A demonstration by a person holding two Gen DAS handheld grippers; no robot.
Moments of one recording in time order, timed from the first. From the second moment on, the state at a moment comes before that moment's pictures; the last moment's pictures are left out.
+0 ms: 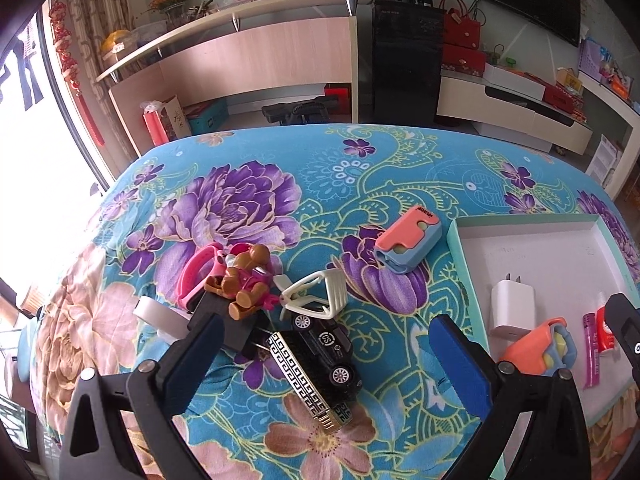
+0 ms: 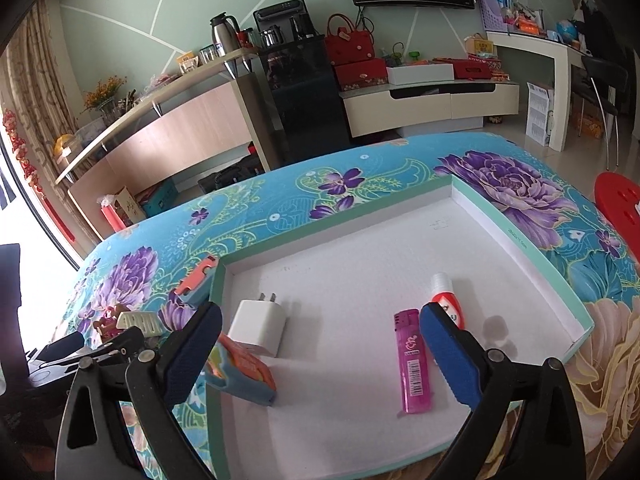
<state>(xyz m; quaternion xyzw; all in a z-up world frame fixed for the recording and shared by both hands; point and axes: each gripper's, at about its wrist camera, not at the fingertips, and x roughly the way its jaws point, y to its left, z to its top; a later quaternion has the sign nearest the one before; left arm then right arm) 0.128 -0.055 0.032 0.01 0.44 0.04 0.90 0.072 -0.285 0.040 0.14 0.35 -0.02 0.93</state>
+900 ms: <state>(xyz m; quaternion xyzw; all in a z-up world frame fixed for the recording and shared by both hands) 0.108 0.100 0.037 -0.12 0.39 0.16 0.90 0.094 -0.109 0.031 0.00 0.33 0.16 0.93</state>
